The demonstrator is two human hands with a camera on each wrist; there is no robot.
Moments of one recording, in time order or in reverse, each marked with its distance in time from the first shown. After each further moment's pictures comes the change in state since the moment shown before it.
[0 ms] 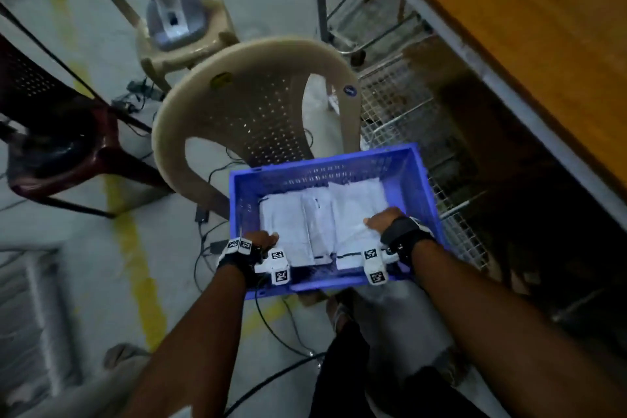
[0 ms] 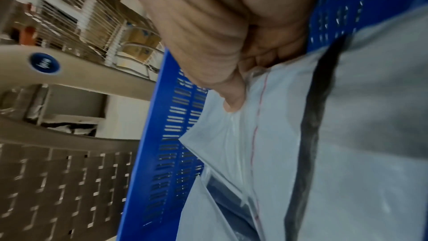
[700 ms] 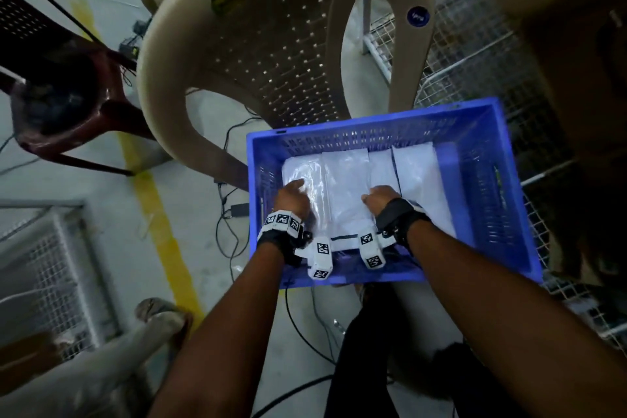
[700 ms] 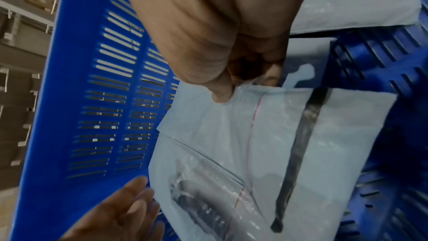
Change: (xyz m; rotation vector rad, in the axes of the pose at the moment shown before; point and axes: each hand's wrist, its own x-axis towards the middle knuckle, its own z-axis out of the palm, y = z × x) left_hand 0.112 -0.003 0.035 -0.249 0.360 0.030; right_hand 0.107 -0.056 0.108 -0.079 -0.129 -0.012
